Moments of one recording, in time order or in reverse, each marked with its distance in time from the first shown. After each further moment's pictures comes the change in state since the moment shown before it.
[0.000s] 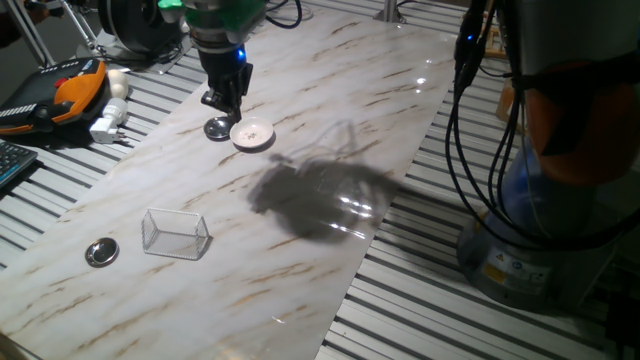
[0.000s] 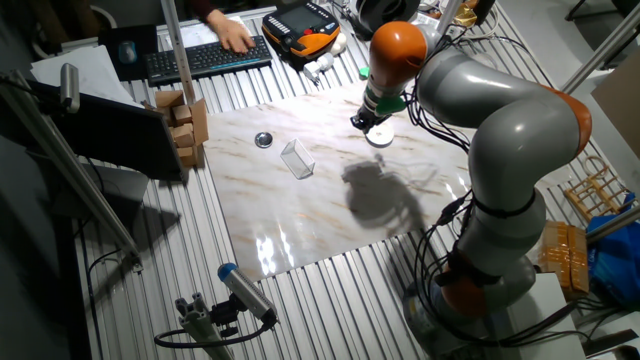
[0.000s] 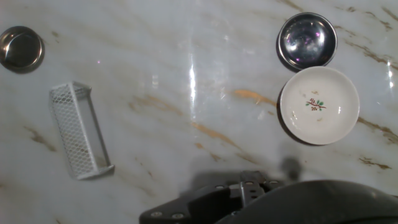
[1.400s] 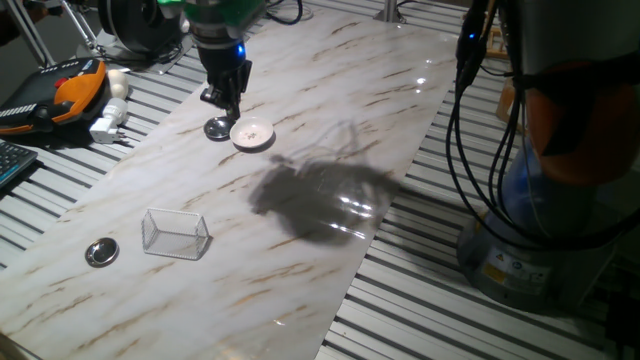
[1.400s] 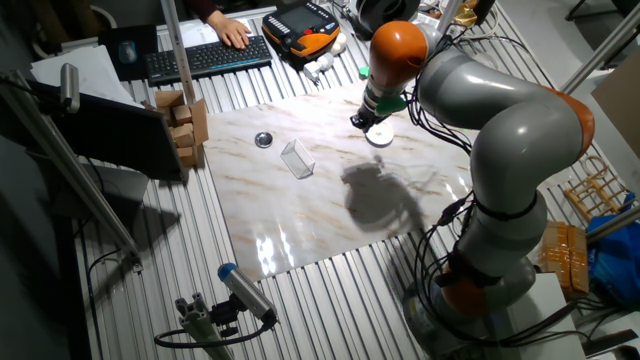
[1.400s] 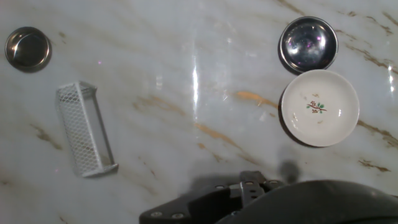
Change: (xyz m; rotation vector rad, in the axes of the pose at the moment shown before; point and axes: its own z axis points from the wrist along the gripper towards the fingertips) arm 0.000 0.002 -0.007 0.002 -0.007 -0.016
